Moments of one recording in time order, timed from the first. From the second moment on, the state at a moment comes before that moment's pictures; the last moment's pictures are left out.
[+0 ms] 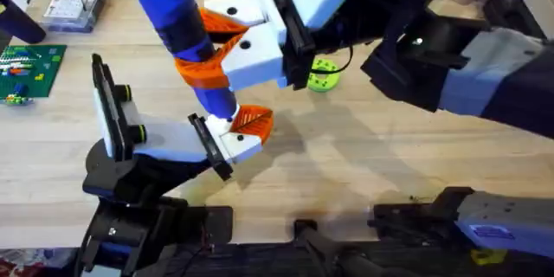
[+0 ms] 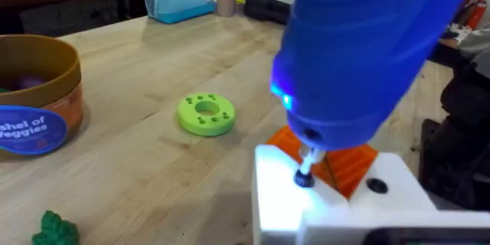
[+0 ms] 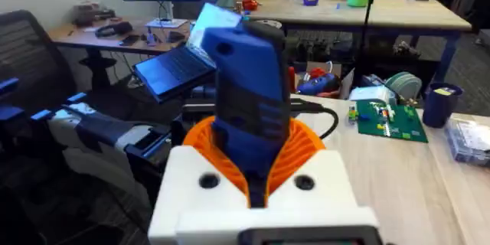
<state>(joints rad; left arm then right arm) -0.16 0.03 0.00 -0.06 0.86 -0.11 0.73 1.42 0.96 0.57 -1.10 0.10</state>
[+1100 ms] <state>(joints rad) -0.16 0.03 0.00 -0.06 0.86 -0.11 0.73 1.42 0.96 0.55 -1.07 0.11</state>
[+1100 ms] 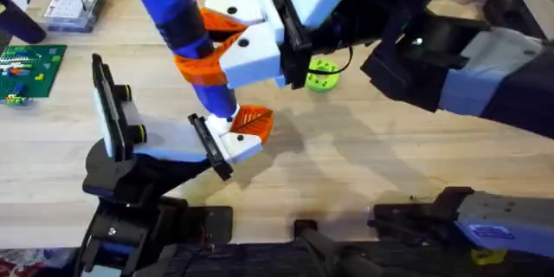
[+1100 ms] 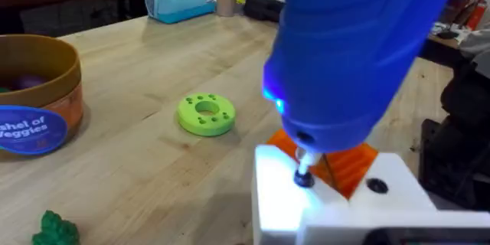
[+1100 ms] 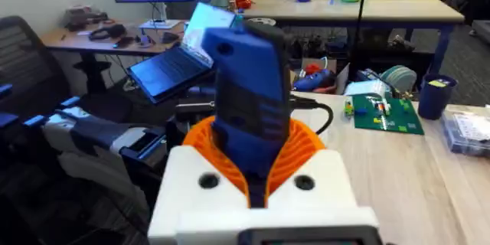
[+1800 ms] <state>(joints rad) -0.16 0.03 0.00 -0.06 0.86 -0.11 0.74 1.42 0.96 0.53 -1.07 0.11</state>
